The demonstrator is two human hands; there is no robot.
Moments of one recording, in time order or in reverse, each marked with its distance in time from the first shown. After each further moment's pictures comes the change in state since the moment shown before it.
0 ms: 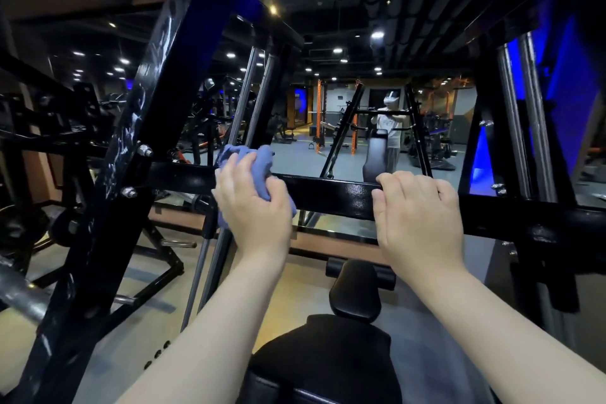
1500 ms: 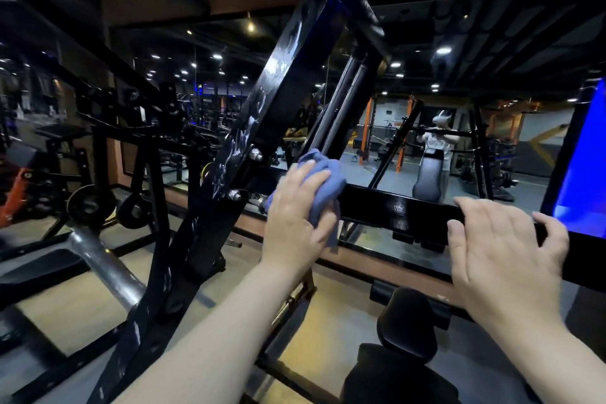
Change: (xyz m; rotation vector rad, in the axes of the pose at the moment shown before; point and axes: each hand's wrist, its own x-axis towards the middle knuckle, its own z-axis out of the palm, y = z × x) left_hand 0.071 -0.106 -0.079 0.096 -0.327 0.383; right_hand 0.003 -0.084 0.020 0.126 0.033 0.060
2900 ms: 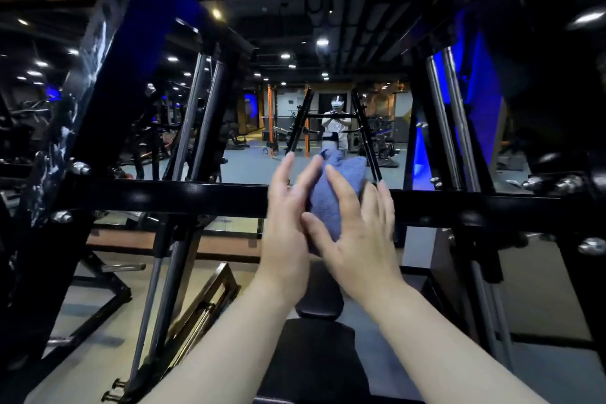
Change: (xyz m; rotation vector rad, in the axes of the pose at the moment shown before) left_hand -0.021 0.219 0.079 -1.301 -0.220 -0.534; right_hand -0.024 0.053 -0.039 0.360 0.006 0.053
